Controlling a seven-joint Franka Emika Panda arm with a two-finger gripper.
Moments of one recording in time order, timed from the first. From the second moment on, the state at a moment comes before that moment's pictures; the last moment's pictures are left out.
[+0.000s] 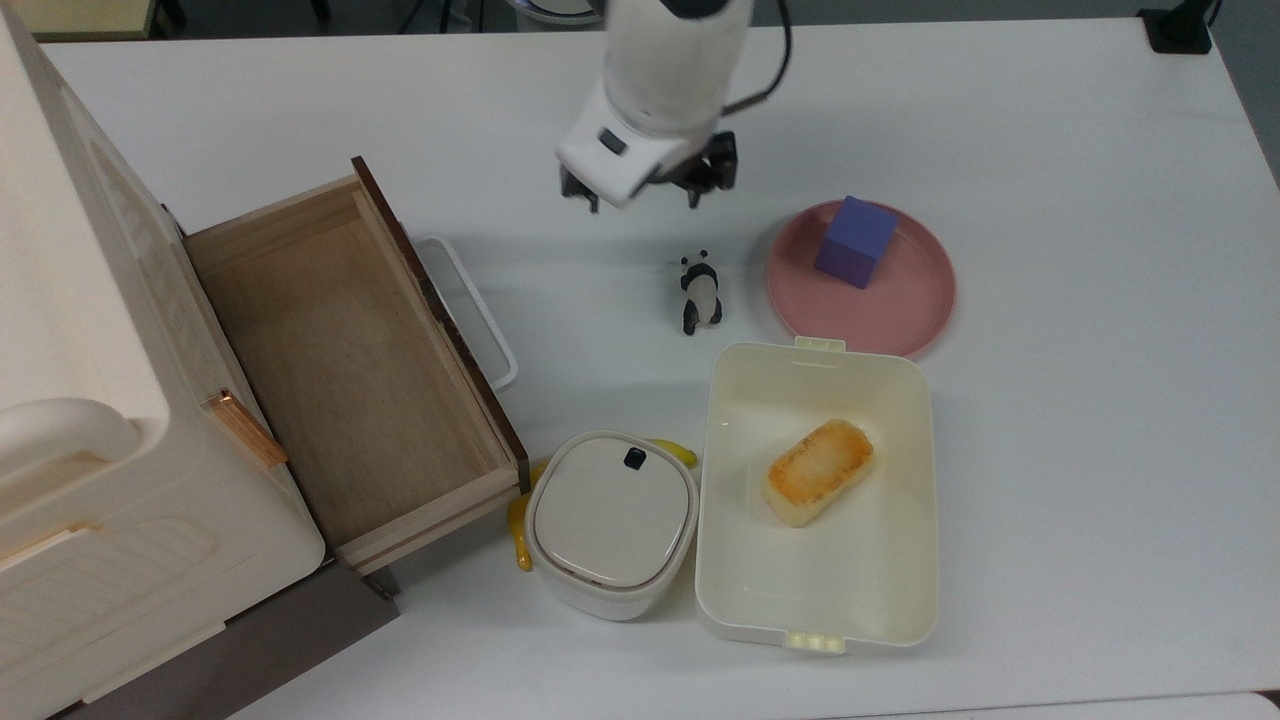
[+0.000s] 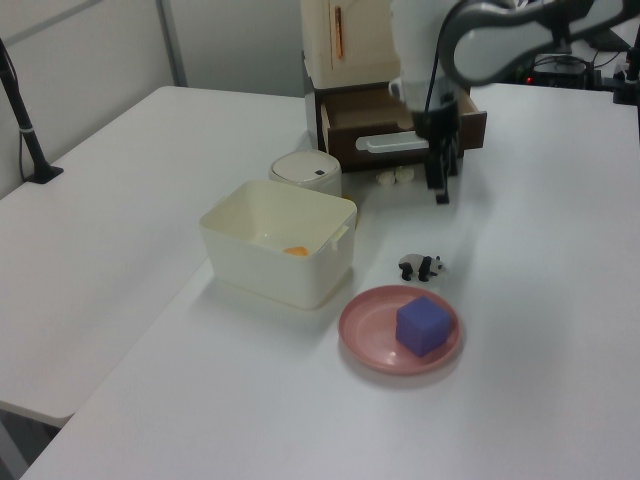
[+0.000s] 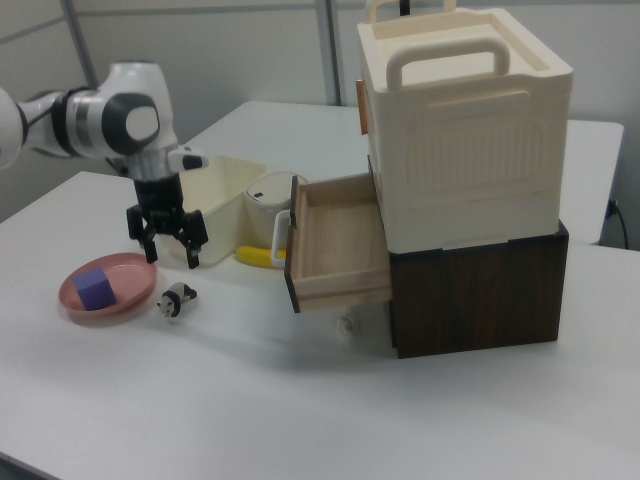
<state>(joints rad) 0.31 0.28 -0.12 -1.68 -0.01 1.77 0.08</state>
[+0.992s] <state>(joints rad) 0.44 0.48 -0.16 -1.70 -0.07 1.95 0.28</state>
